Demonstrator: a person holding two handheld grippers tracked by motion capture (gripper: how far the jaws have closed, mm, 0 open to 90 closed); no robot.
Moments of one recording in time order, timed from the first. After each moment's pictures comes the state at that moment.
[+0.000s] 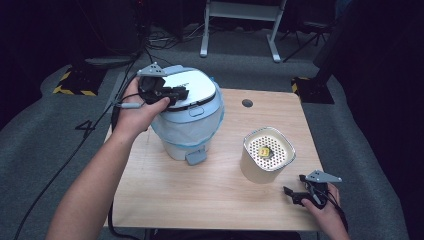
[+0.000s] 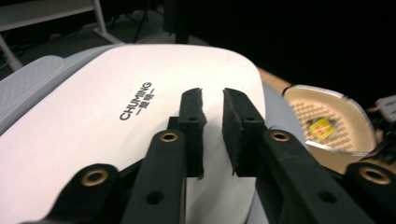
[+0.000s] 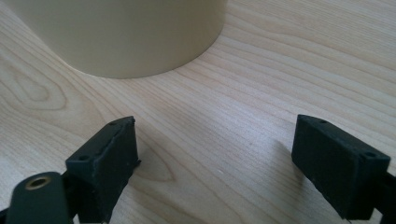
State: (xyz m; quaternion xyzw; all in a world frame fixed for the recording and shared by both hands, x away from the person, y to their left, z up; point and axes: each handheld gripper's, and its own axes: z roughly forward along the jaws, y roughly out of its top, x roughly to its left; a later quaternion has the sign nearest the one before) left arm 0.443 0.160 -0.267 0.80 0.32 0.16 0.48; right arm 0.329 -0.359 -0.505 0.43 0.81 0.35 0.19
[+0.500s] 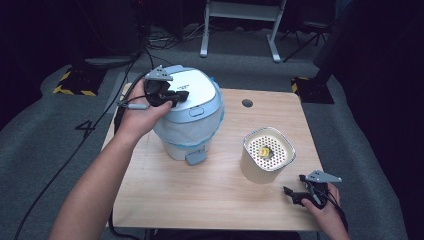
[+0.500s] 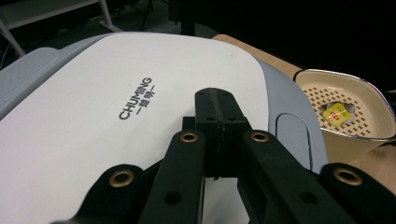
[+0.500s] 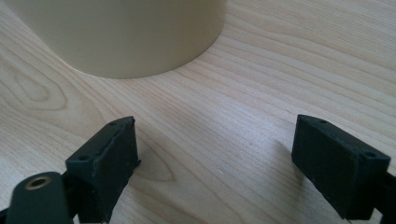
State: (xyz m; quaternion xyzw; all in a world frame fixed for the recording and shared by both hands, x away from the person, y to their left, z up) left arm 0.443 0.155 -0.270 0.80 0.33 0.15 0.47; right arm 0.329 -0.359 -0.505 0.43 0.81 0.35 0.19
